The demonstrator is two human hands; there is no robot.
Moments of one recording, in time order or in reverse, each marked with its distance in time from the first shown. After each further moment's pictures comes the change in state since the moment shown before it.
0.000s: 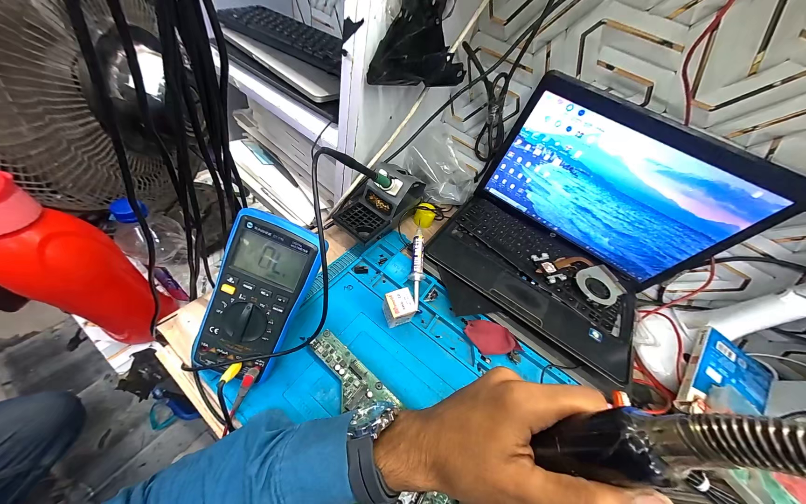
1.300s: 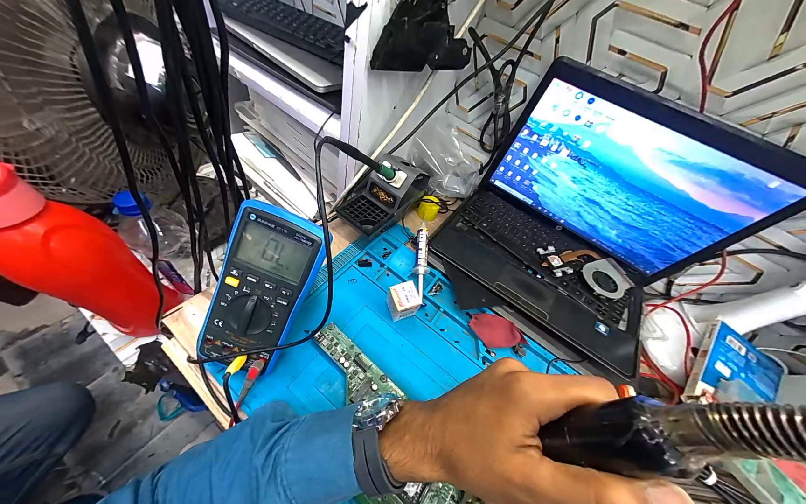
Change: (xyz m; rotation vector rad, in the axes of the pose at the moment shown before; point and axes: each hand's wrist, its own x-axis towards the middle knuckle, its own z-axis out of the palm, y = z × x) left_hand 0.000 0.003 0.000 -0.012 0.016 -0.013; right_hand 0.001 -0.001 -0.002 0.020 0.006 0.021
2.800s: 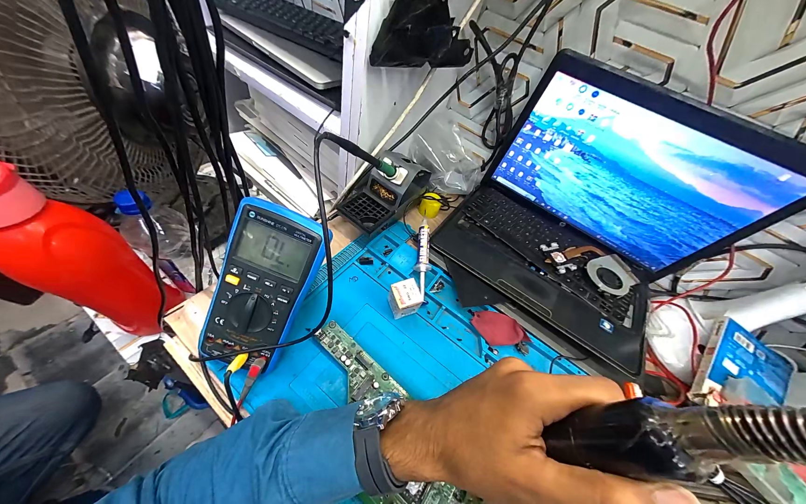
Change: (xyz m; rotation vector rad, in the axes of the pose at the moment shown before) left_hand -0.001 0.000 0.000 0.009 -0.012 -0.007; right_hand -0.002 0.000 0.004 -0.021 -0.005 -0.028
